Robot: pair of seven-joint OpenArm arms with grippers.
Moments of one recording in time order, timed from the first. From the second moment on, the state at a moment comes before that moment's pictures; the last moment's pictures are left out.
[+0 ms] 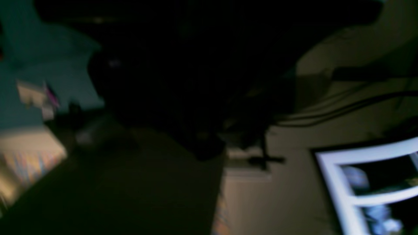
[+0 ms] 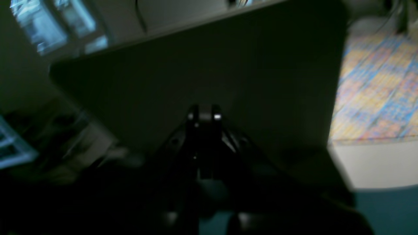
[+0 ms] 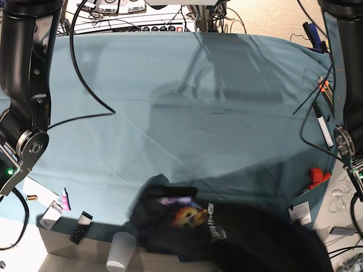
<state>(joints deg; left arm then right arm) -66.7 -23.7 -11.3 55.1 -37.7 -26.8 64.6 72.5 23.2 23.4 55.1 25.9 28.4 -60.8</state>
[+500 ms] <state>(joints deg) -50.1 -23.4 -11.3 56.6 -53.4 -27.6 77.0 62.5 22.7 23.3 55.0 34.8 32.2 -73.7</state>
